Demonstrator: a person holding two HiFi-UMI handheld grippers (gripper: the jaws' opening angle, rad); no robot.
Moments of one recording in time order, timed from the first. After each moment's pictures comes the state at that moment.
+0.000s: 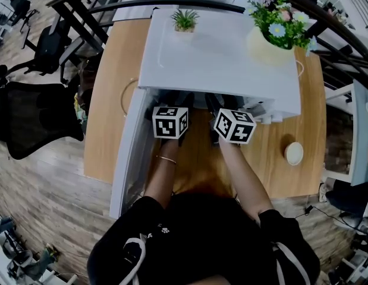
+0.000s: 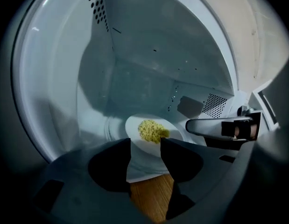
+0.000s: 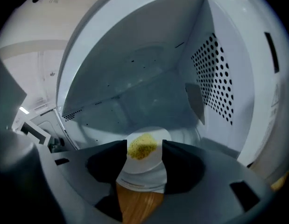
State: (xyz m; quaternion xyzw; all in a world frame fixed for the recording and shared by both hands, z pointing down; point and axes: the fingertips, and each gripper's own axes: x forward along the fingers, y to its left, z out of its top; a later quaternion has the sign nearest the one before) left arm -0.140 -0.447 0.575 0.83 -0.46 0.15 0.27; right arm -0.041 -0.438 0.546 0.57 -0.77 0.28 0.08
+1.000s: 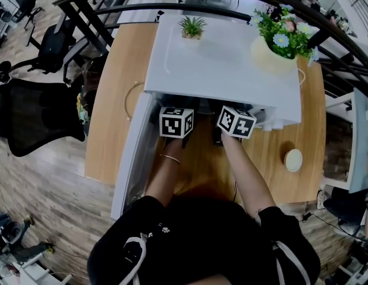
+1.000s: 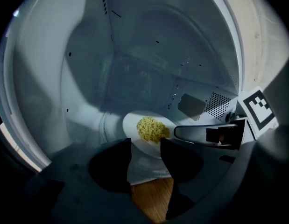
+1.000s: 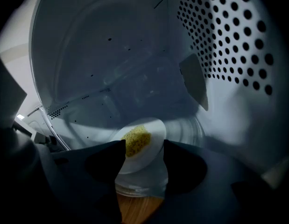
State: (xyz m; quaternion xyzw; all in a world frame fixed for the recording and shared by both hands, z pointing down) left arm -0.130 -0.454 0.585 0.83 -0.44 0.15 0.29; right arm -0.037 -0.460 0.583 0.56 -0.75 0.34 0.09
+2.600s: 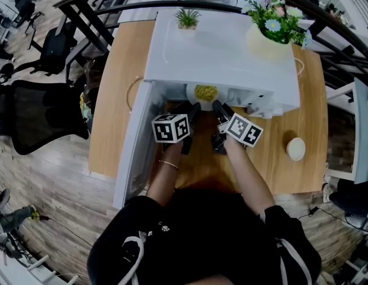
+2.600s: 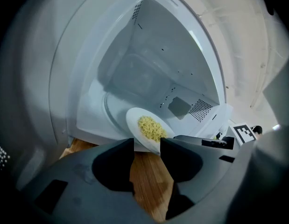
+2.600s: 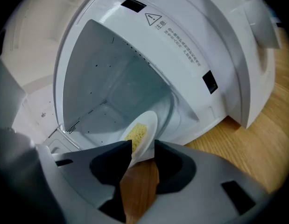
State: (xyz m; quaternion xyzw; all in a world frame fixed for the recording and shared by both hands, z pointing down) left arm -0.129 -0.395 0.589 0.82 -0.41 0.08 0.39; right arm -0.028 -0.394 0.593 0.54 -0.70 0.46 -0.05
